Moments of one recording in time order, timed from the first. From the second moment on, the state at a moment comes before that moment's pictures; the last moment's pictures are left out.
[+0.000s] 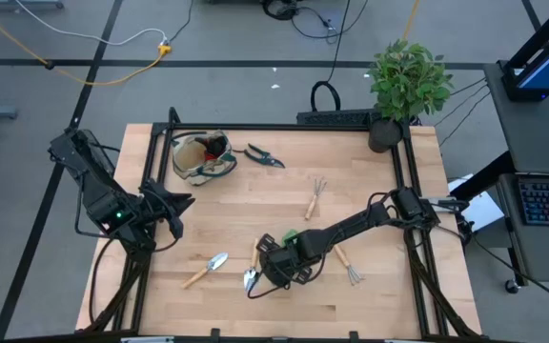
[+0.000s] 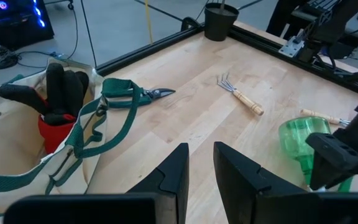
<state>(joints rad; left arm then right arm) -0.83 0.91 0.86 -1.20 -1.07 -1.41 0.34 2.14 1.60 -0.60 0.08 -0.64</state>
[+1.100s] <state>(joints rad) -0.83 0.91 0.86 -1.20 -1.07 -1.39 0.34 2.20 1.63 -0.75 0.15 -0.52</state>
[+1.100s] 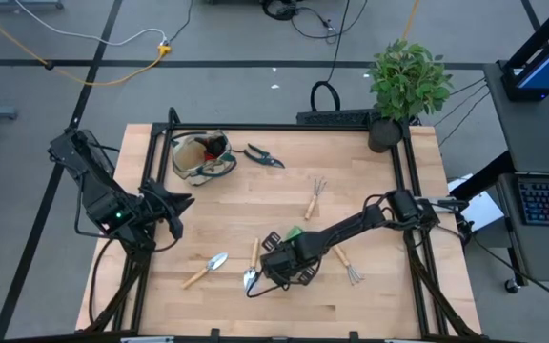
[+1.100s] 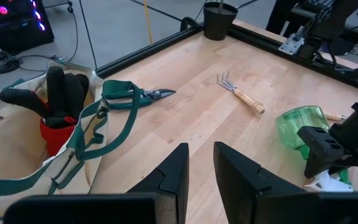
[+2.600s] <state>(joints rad) -0.76 0.91 0.86 -1.00 -1.02 -1.23 0.04 1.98 1.89 -0.12 -0.50 0.27</state>
